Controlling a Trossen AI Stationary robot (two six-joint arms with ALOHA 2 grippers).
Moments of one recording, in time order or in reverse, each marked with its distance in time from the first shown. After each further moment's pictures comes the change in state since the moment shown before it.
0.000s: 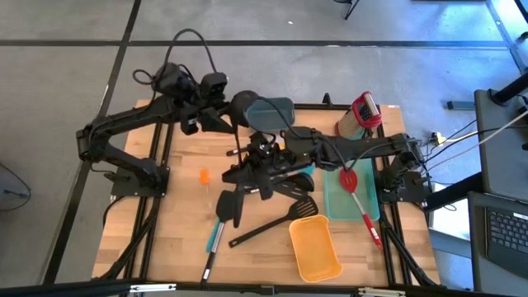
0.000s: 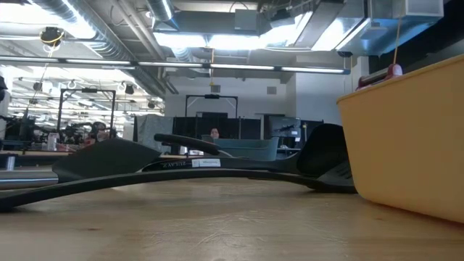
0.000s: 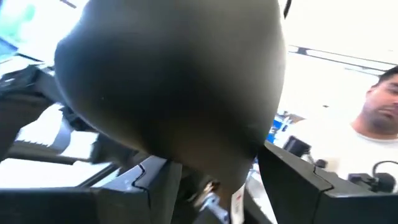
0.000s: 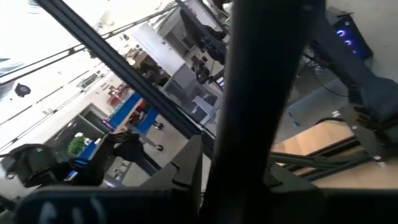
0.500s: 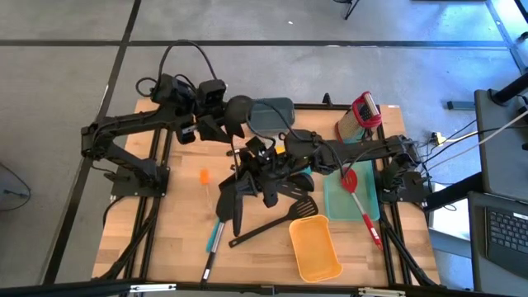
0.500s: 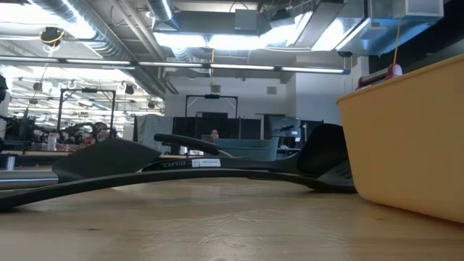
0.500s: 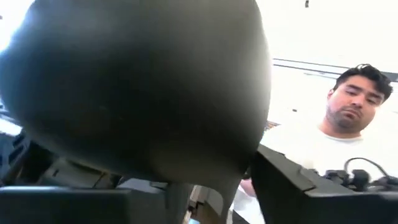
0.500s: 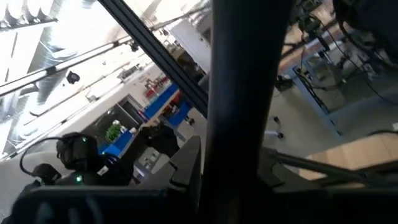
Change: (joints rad) left arm -0.129 0.038 -0.002 0.283 -0.054 -0.135; right arm 0.005 0.033 -0.003 0.133 -0.117 -0.008
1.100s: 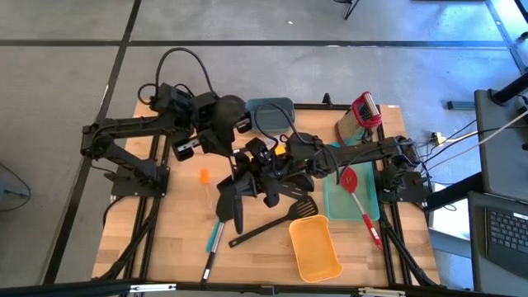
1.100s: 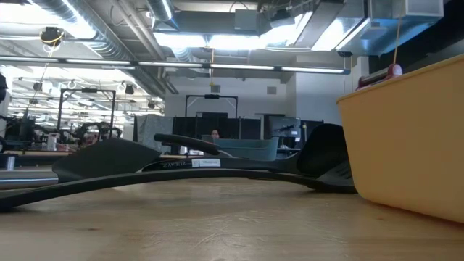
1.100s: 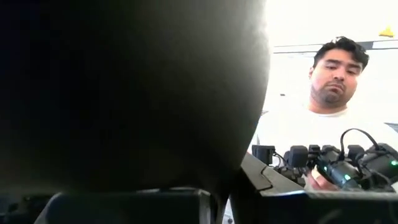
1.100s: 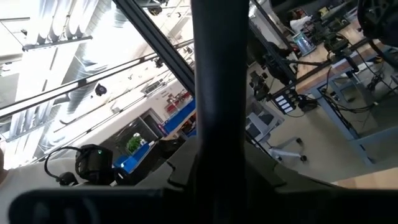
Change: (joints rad) left arm -0.105 0.002 -0.001 0.039 -0.041 0.192; right arm -0.001 0.006 -0.110 0.259 -0.028 0.027
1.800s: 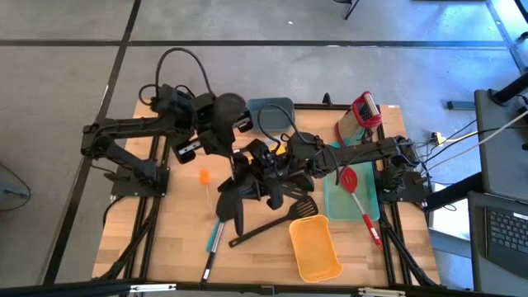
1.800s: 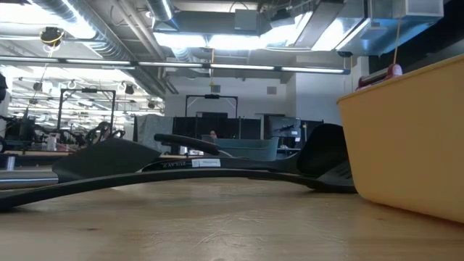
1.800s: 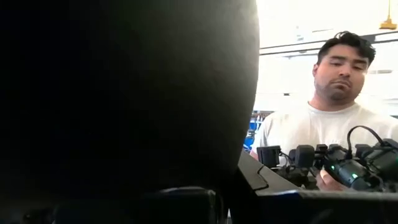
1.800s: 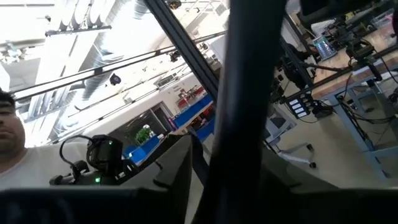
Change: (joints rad) left arm -0.024 0.010 0.002 0.002 -0.020 0.082; right arm -0.002 0.003 -0.001 0.059 -0.073 -0.039
